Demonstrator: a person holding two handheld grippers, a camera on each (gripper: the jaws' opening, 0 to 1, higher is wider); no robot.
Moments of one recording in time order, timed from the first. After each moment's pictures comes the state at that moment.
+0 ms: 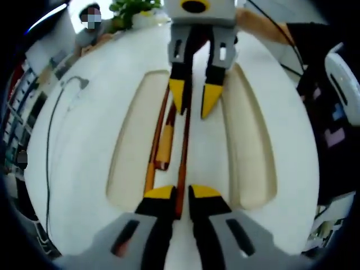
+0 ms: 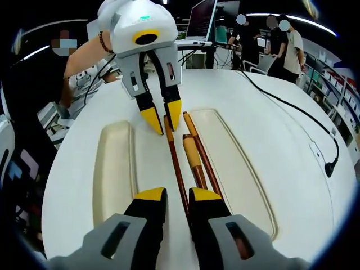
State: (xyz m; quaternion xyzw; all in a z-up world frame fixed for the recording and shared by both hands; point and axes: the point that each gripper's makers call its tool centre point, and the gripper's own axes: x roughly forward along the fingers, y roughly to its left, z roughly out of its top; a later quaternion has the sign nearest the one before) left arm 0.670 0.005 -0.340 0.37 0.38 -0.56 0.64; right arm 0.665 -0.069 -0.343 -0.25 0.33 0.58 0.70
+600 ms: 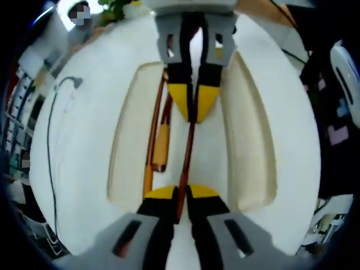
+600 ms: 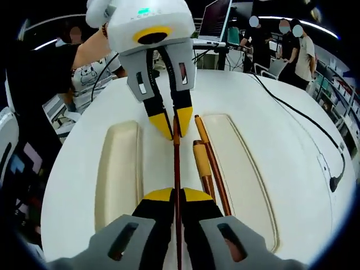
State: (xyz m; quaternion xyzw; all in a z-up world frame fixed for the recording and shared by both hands) left arm 0.670 0.004 -0.340 0.41 0.40 -0.54 0.62; right arm 0.658 -0.060 -0.340 -0.25 0.31 0.62 0.68
